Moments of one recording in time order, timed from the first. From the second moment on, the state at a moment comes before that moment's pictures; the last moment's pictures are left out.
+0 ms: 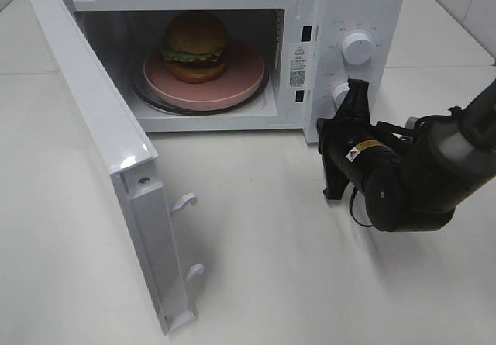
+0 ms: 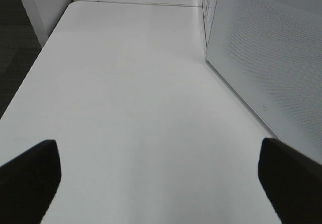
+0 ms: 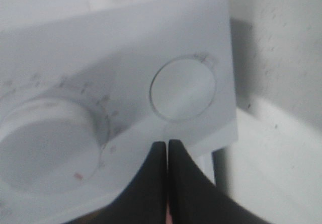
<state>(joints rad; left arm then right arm) 0.10 0.00 -0.52 -0.06 1.08 0.06 0.51 2.13 -0.72 0.37 -1.09 1.62</state>
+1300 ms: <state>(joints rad) 0.10 0.00 -0.52 -0.06 1.08 0.06 0.52 1.52 -0.48 0.29 -0.50 0.60</state>
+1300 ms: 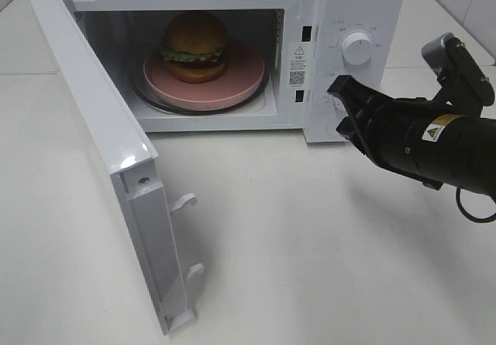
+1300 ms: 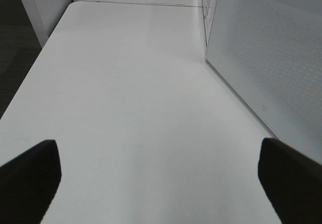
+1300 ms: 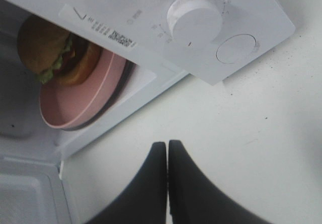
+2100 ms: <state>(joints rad) 0.10 0.00 -0.52 -0.06 1.08 0.06 0.52 1.45 -0.71 0.28 0.25 -0.14</state>
